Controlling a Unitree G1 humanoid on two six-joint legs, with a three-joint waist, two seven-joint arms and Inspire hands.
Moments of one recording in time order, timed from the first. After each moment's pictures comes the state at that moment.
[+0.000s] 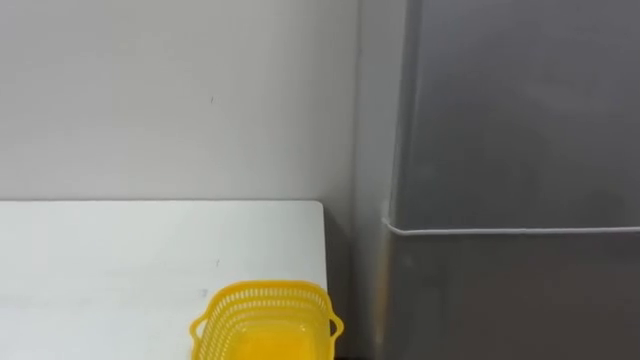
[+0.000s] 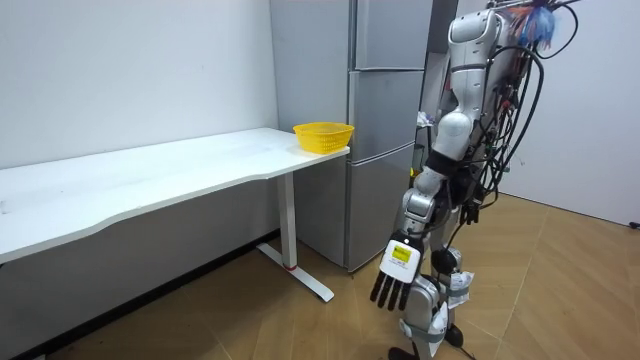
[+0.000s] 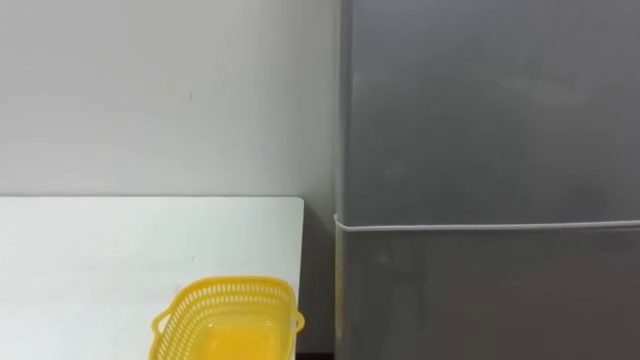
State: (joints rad) left arm 0.24 0.14 0.31 1.07 -0.04 0.19 0.24; right arm 0.12 -0.19 -0.01 1.31 -0.30 0.21 0.04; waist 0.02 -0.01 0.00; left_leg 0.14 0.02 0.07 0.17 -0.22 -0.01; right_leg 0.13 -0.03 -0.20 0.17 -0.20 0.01
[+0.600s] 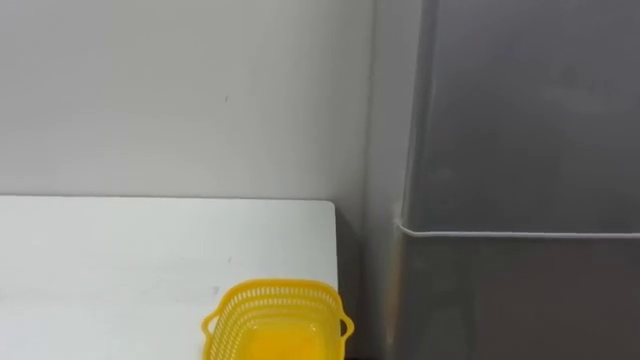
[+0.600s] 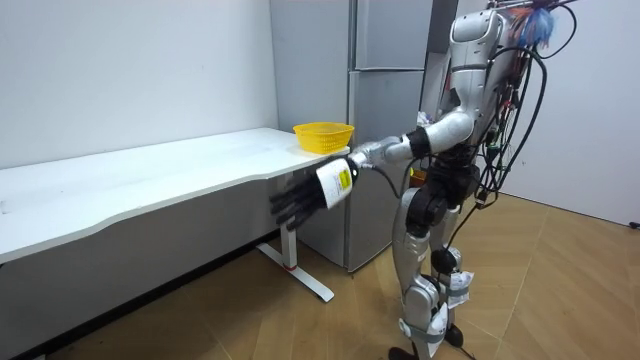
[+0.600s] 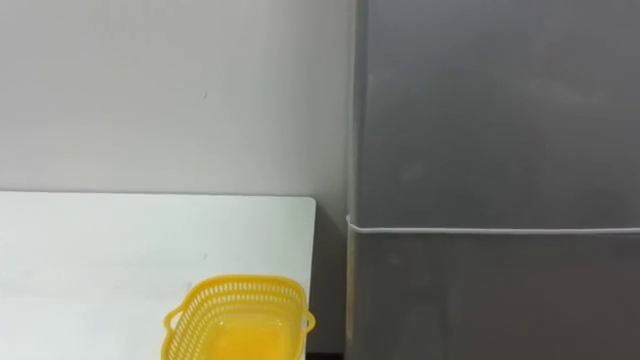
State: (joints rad) left arm 0.19 0.15 0.48 0.27 -0.26 -0.15 0.95; right arm 0.10 -0.22 -0.07 1.29 -0.23 0.08 -0.03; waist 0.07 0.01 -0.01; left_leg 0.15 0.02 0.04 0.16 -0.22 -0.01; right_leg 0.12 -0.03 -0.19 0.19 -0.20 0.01
